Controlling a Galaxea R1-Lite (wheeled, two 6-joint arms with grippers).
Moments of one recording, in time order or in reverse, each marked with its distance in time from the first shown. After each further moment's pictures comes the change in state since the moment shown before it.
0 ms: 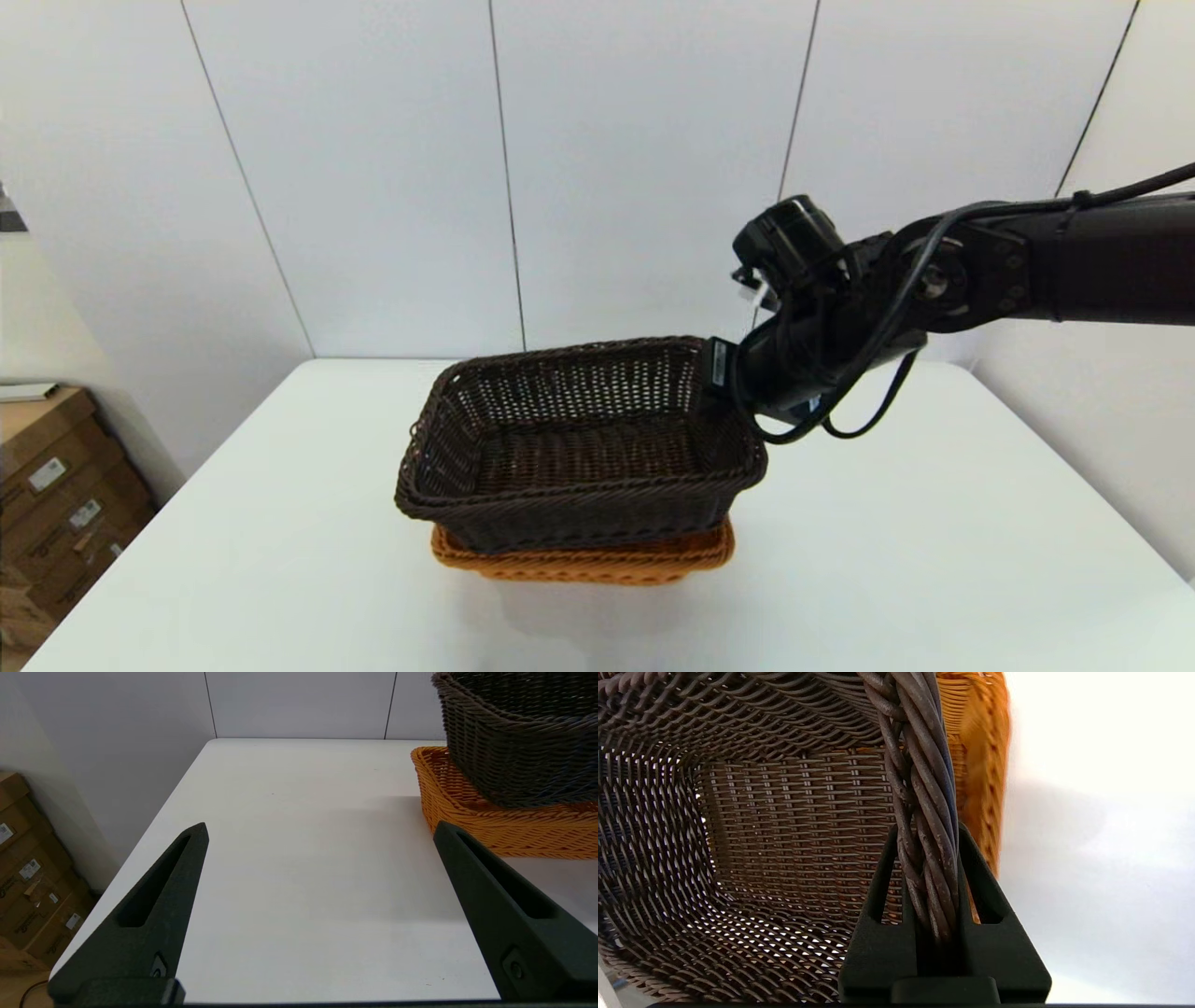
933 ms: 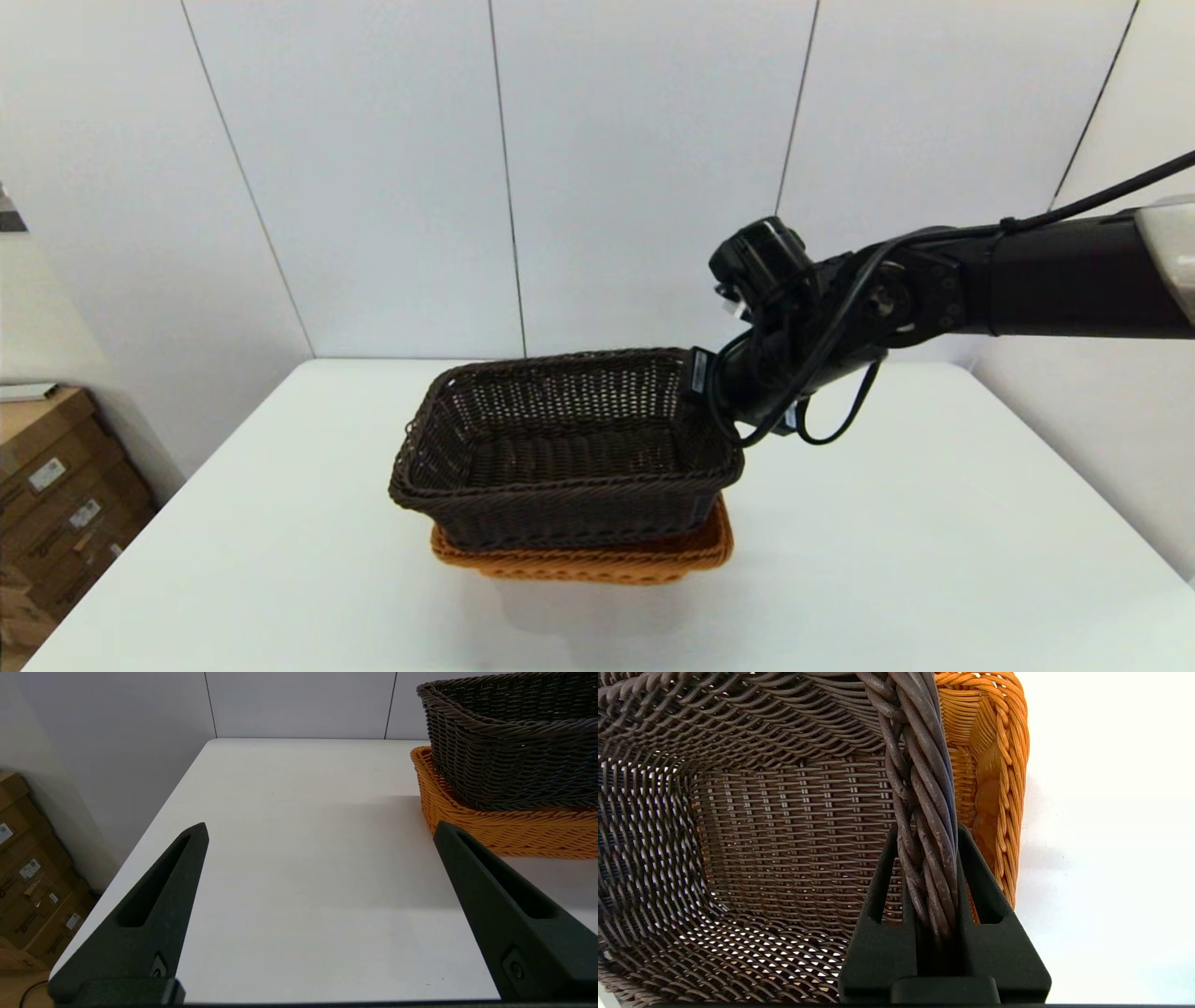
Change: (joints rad) left arm 0.000 0.000 0.000 0.000 0.000 0.000; right arm 0.002 0.065 -0.015 -0.042 -0.007 0.027
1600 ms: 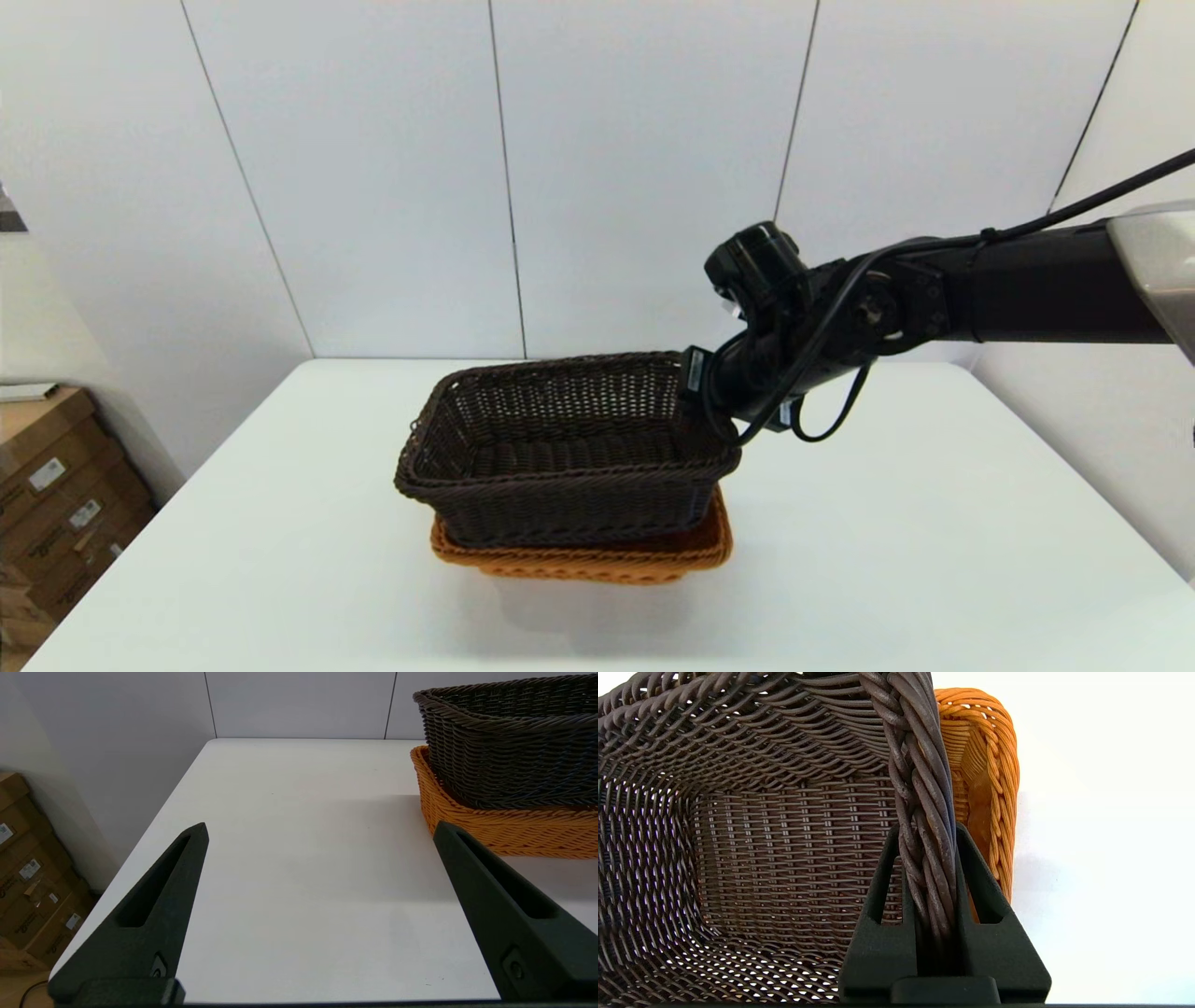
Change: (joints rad) left arm 0.000 0.000 0.000 0.000 0.000 0.000; right arm -0.003 0.017 0.009 -0.057 -0.049 0.001
